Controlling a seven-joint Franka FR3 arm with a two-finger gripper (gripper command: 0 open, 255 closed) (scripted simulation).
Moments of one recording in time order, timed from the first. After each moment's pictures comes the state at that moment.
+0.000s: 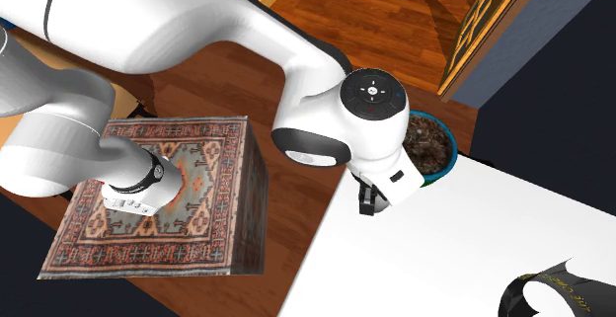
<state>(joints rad) -0.05 0.14 -0.08 -2.18 0.09 2.53 0.02</state>
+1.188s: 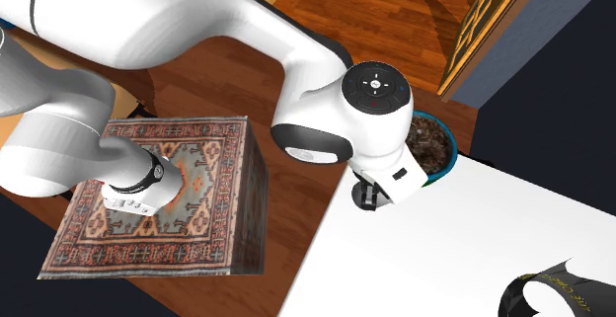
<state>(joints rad) -0.05 0.13 -0.09 -2.17 0.09 2.50 0.02</state>
